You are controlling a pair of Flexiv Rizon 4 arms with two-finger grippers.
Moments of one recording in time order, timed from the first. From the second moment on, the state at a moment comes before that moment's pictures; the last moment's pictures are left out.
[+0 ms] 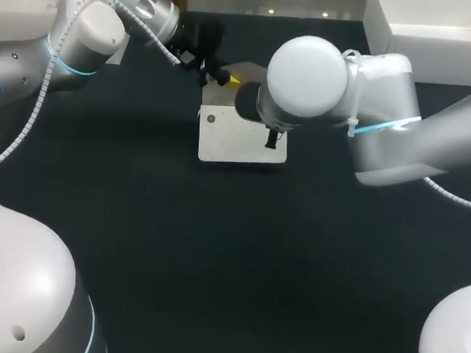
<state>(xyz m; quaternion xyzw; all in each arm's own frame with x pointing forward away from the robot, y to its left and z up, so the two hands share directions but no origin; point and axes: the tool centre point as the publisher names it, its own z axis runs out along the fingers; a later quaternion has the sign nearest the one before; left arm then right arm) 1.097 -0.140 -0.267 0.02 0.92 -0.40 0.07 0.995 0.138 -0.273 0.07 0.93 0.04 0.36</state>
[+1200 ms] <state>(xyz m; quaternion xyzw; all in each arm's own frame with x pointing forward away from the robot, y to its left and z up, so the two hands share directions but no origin) 1.148 -0.138 -0.313 0.03 0.92 -0.39 0.10 0.980 0.146 -0.320 0.05 0.94 0.04 0.32</state>
